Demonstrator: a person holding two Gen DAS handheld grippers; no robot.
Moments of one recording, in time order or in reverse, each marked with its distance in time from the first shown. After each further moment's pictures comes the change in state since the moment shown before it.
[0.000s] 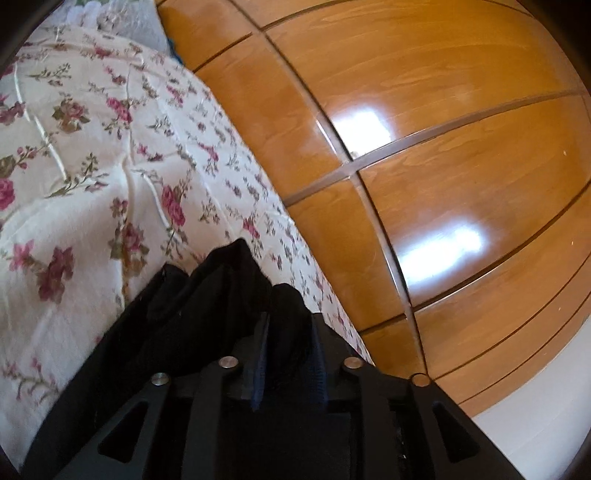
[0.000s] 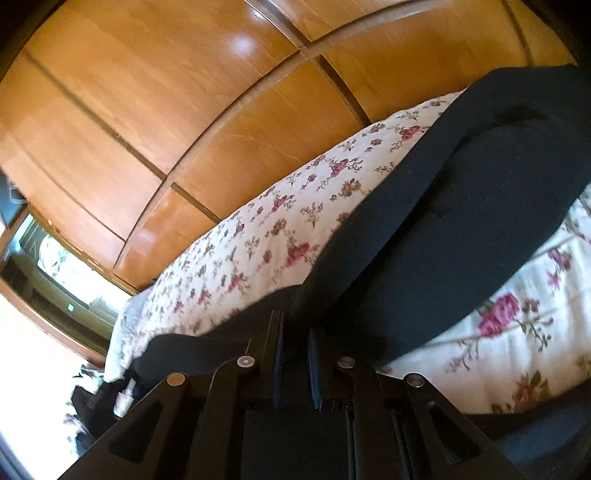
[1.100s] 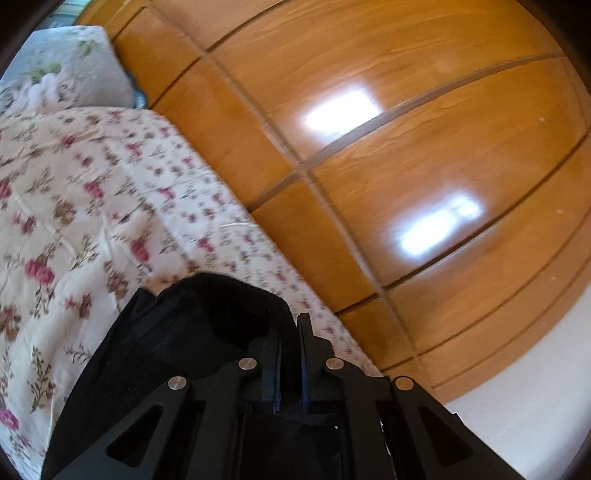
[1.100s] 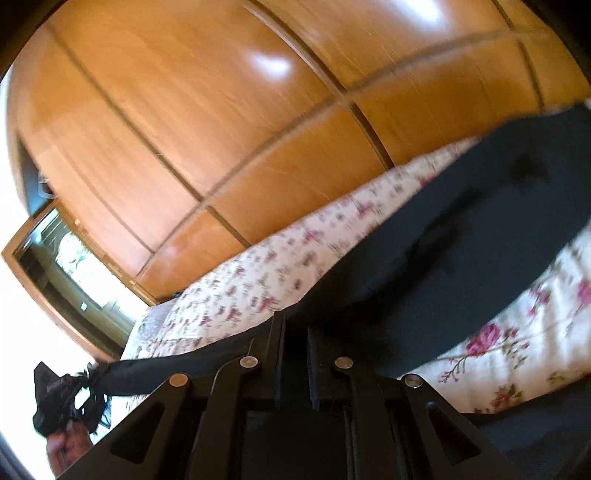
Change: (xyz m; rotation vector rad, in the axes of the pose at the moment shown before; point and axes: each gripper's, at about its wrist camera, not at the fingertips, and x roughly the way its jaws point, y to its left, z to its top) left arm -0.069 -0.084 0.024 0.128 0.065 0.014; right arm -0.064 0.021 0.006 -0.090 -0.120 0.089
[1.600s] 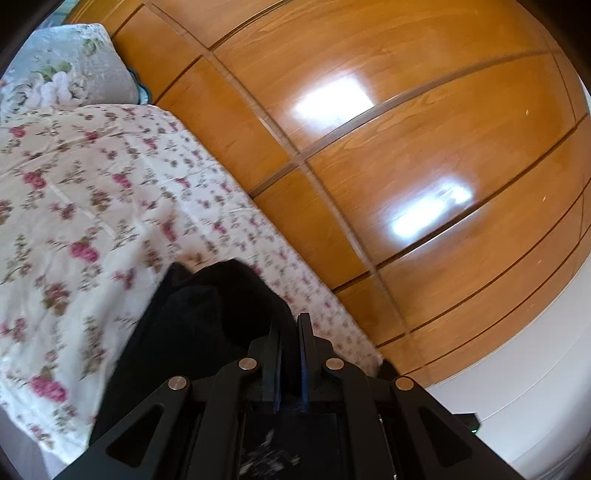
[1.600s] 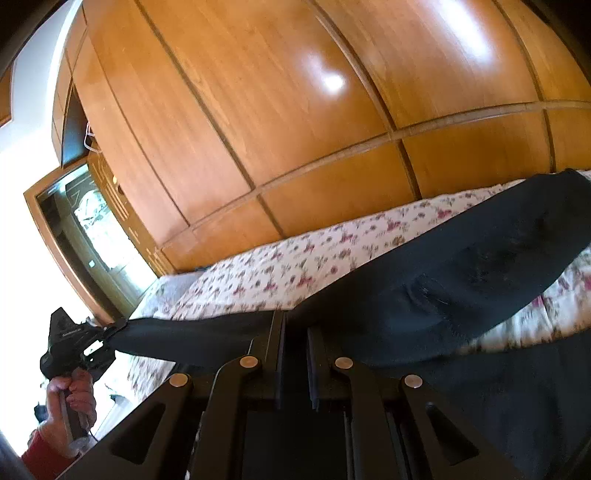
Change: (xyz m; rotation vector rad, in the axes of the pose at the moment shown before) left arm -0.051 0.026 -0.016 0.023 0.063 -0.004; right arm -0.071 0.042 -0.046 -0.179 0.013 0.032
